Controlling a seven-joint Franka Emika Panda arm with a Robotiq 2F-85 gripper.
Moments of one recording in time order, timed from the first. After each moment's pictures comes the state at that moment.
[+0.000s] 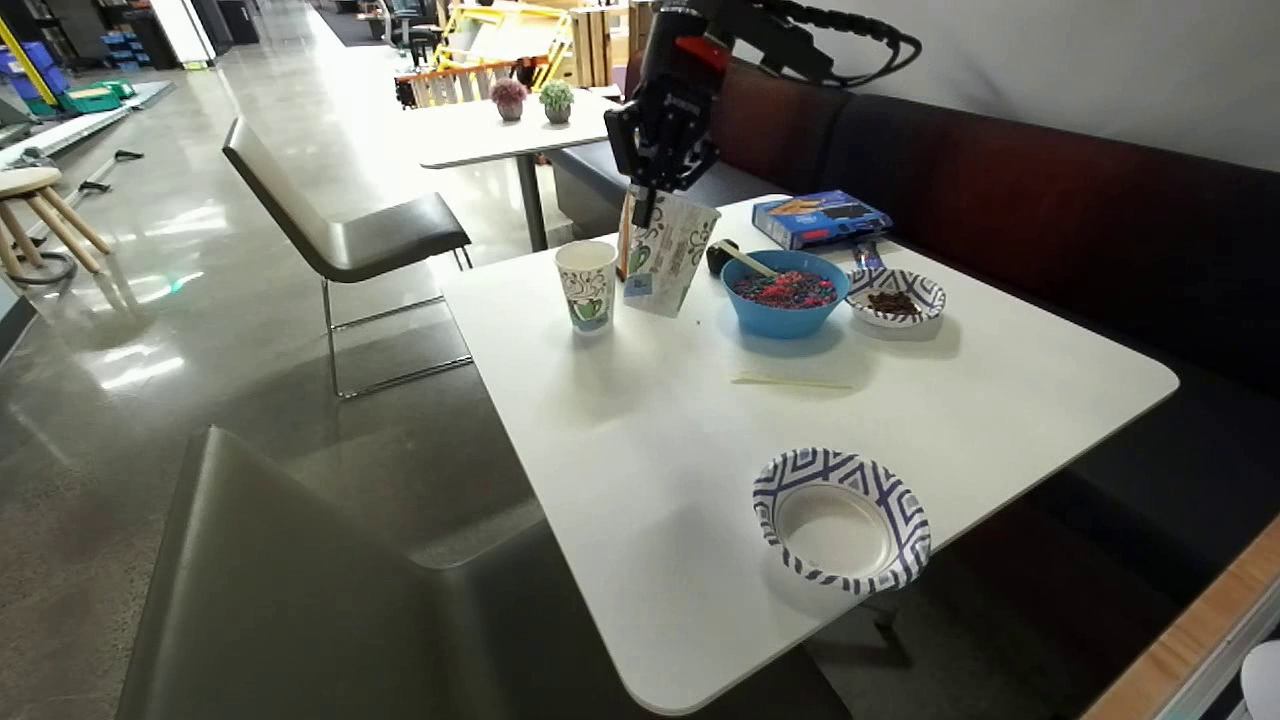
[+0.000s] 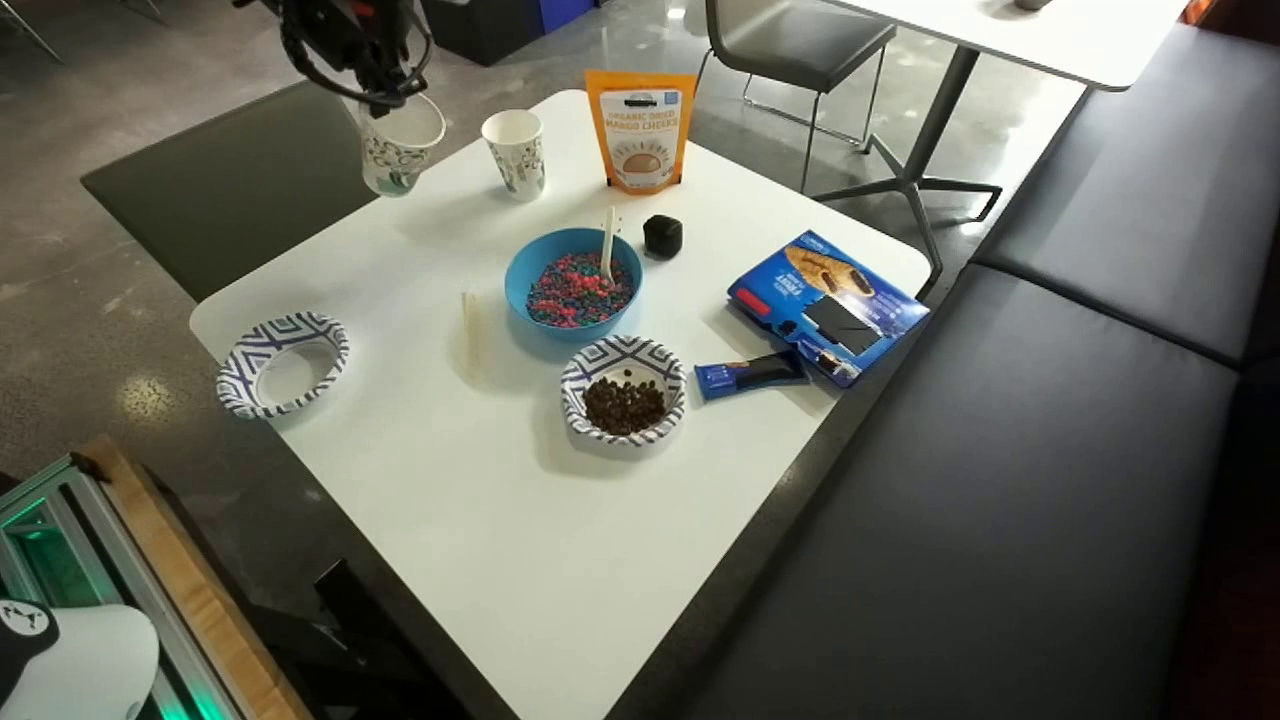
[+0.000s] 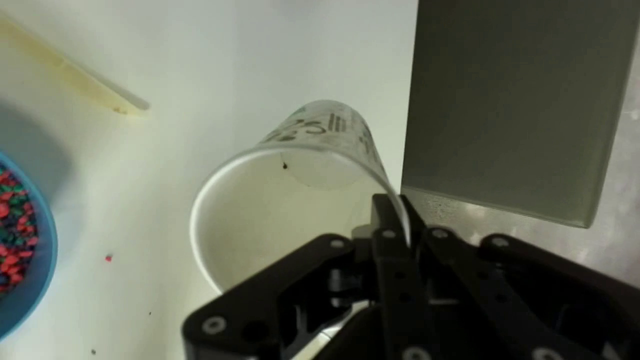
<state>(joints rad) 0.13 0.22 0.09 -1.95 0.45 2.09 -0.11</state>
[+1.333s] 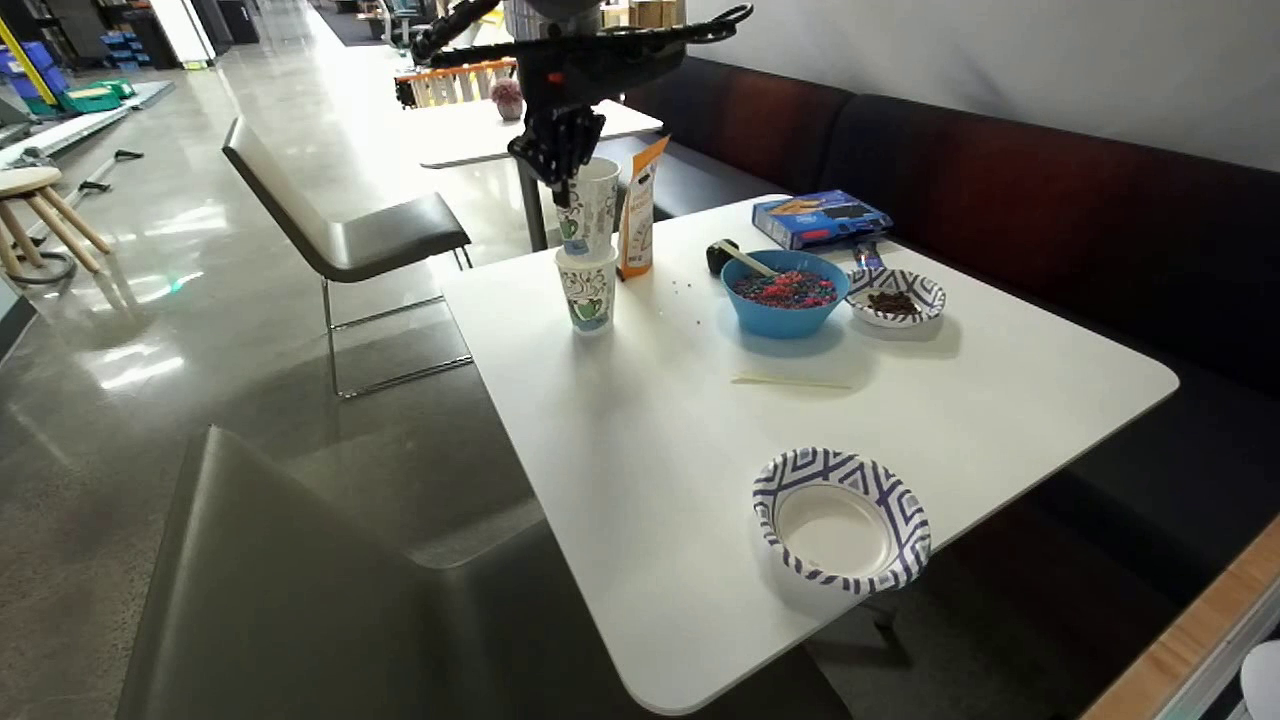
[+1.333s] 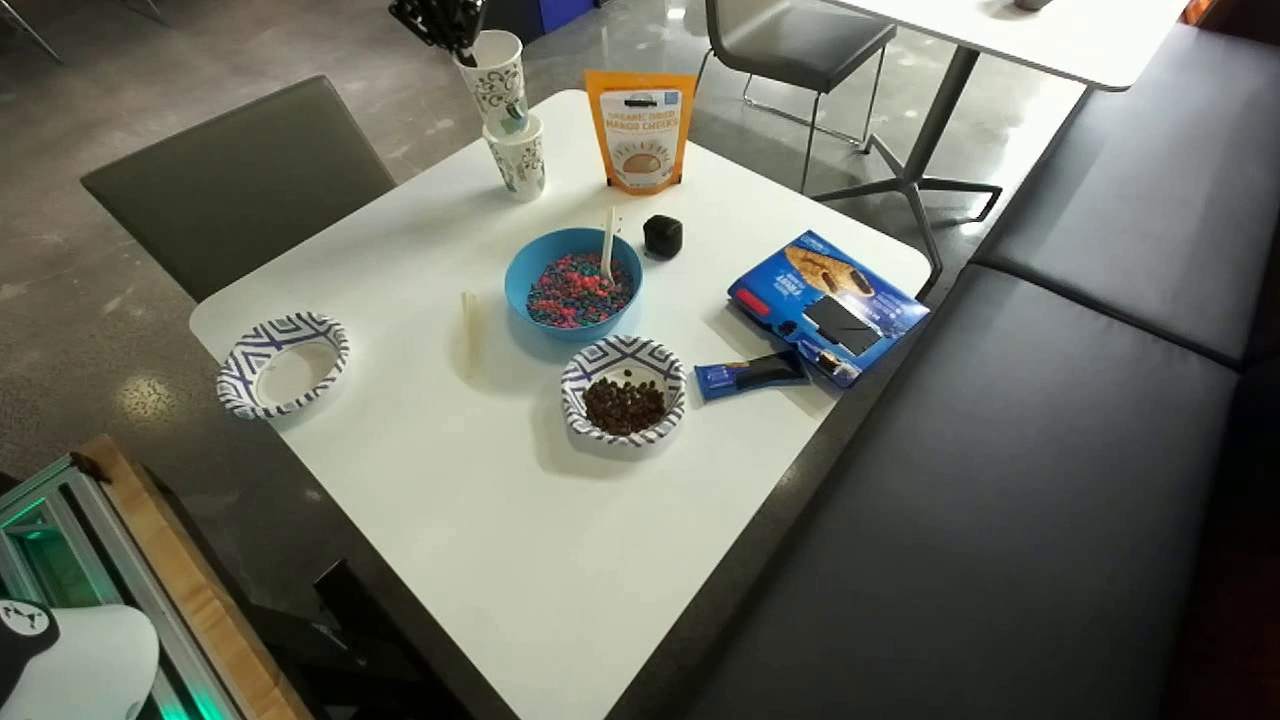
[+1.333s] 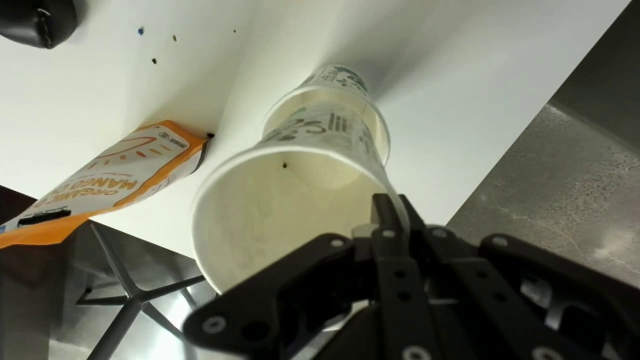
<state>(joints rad) 0.27 0.53 0.10 -1.57 -0.20 2.30 0.04</state>
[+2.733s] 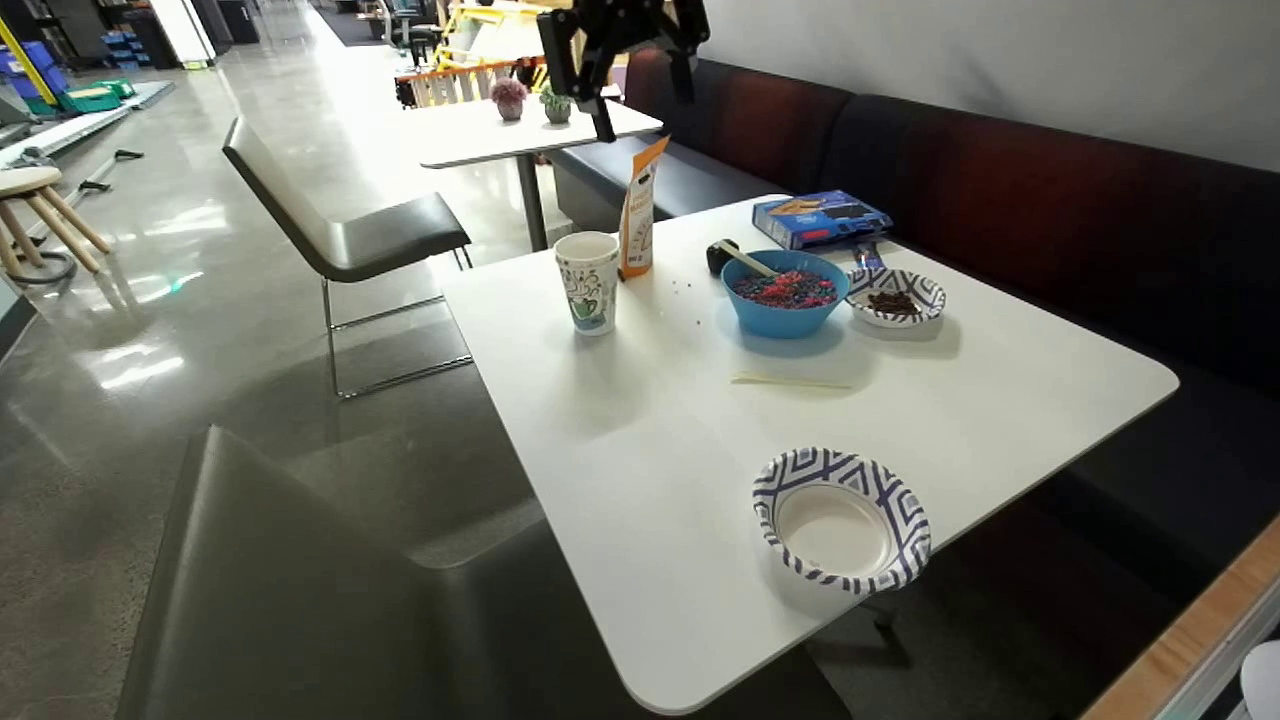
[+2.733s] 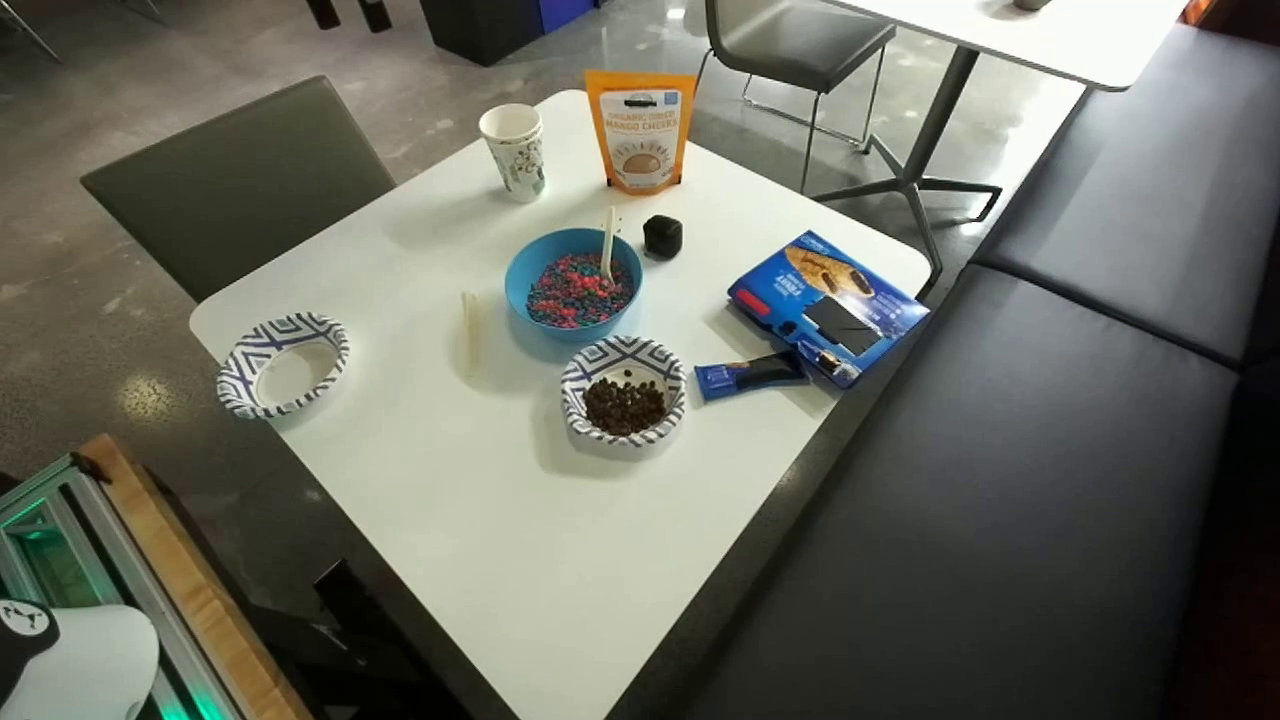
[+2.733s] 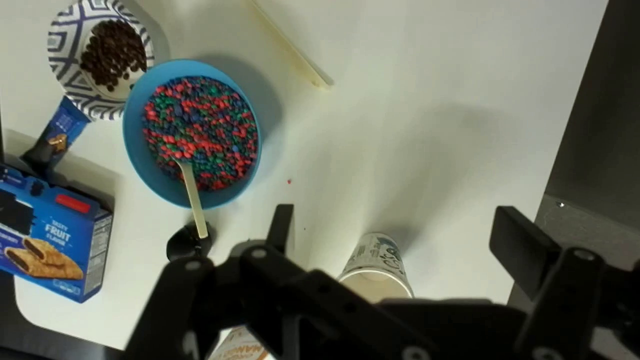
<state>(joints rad) 0.31 0.24 0.10 -1.66 -0.20 1.76 0.33</state>
